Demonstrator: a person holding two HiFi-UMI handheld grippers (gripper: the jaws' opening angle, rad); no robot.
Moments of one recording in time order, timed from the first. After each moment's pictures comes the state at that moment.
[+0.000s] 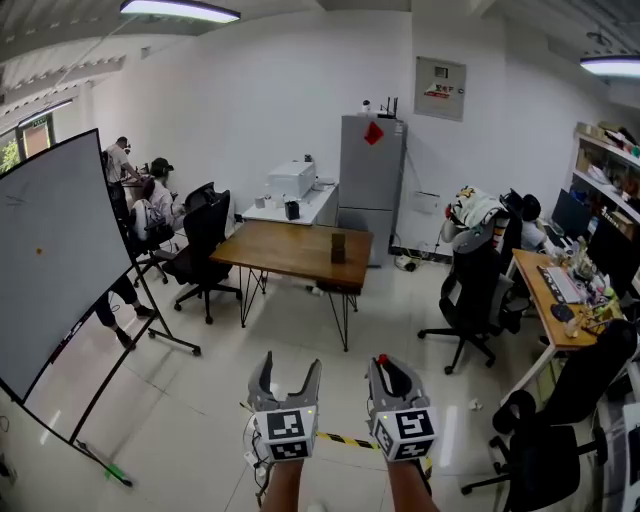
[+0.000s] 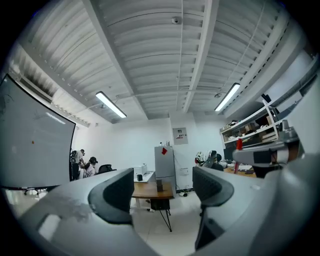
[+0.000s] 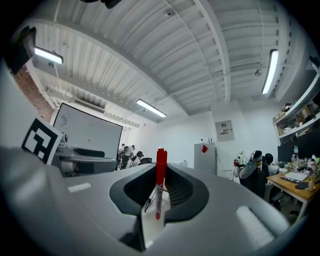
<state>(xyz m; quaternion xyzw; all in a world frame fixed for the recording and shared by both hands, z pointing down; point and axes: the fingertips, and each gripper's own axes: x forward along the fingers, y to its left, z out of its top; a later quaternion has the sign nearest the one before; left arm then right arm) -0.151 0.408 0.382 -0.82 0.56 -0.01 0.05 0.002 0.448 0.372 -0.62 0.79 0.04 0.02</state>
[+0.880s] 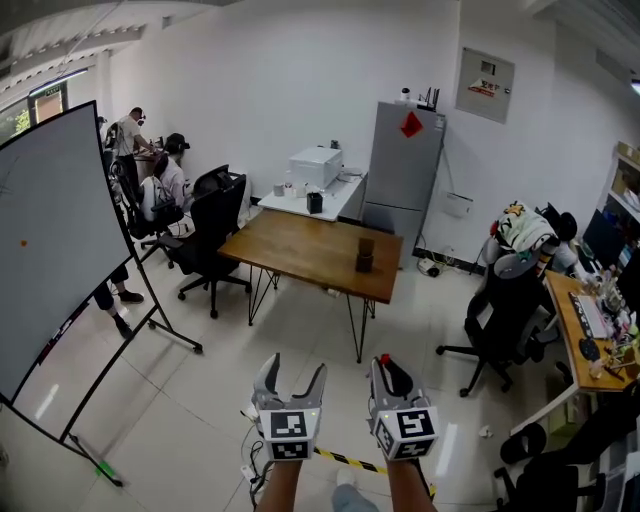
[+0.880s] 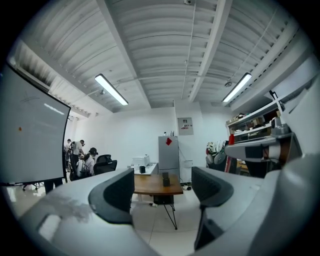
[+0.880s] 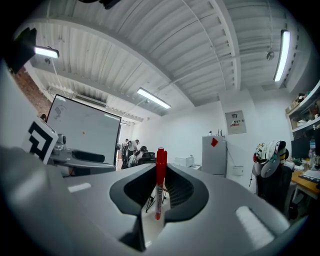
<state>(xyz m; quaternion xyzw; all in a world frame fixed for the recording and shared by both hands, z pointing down) -0.172 0.198 0.437 -0.82 0.57 -0.04 0.00 -0.026 0.221 0.410 -0.59 0.81 0.02 -0.01</state>
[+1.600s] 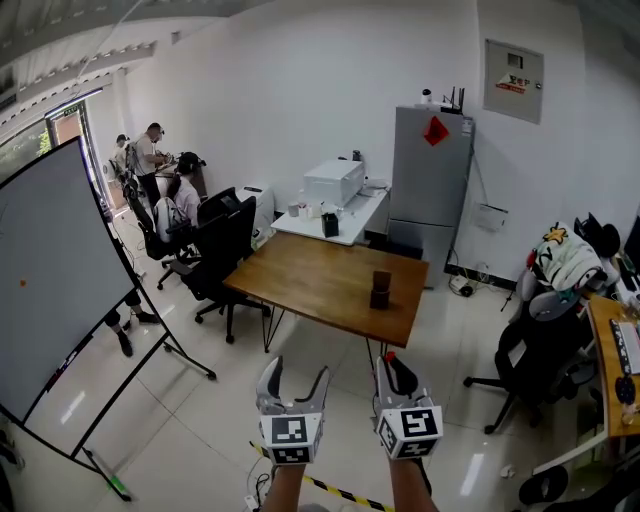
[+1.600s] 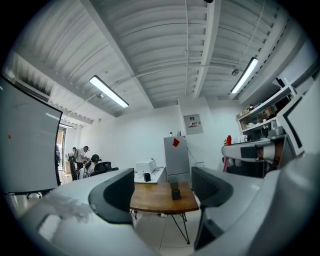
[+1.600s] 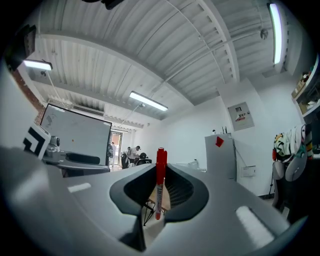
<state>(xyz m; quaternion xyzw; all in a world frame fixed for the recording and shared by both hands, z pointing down) -0.096 -0.004 0.412 -0.79 0.61 -0.05 0.03 0.057 -0.004 0.393 -0.56 0.83 0.01 0.03</state>
